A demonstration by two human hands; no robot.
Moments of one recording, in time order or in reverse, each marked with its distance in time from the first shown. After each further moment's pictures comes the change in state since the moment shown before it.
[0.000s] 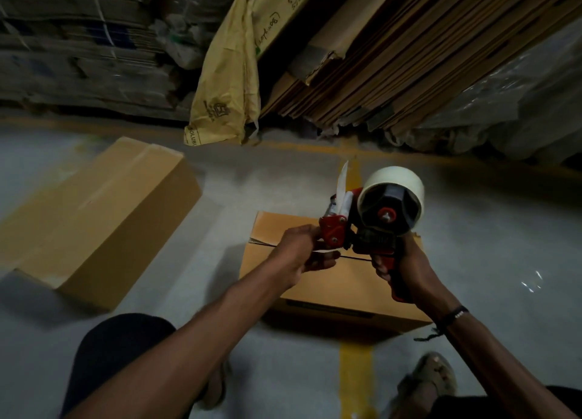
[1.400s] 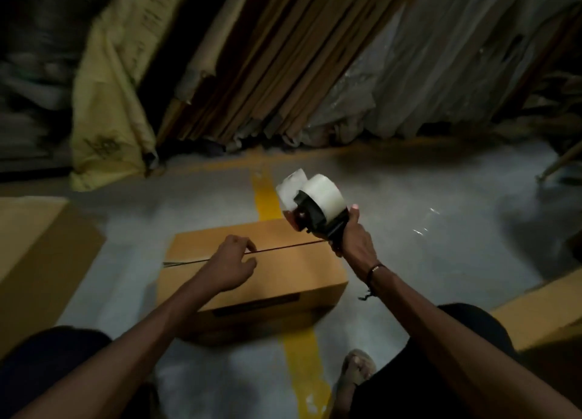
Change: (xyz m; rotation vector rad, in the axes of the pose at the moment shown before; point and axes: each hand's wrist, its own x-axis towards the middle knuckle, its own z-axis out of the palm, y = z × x) left_hand 0.015 -0.058 0.031 1.525 -0.097 0.465; right_hand -0.041 0.043 -0.100 -0.255 0.576 0.079
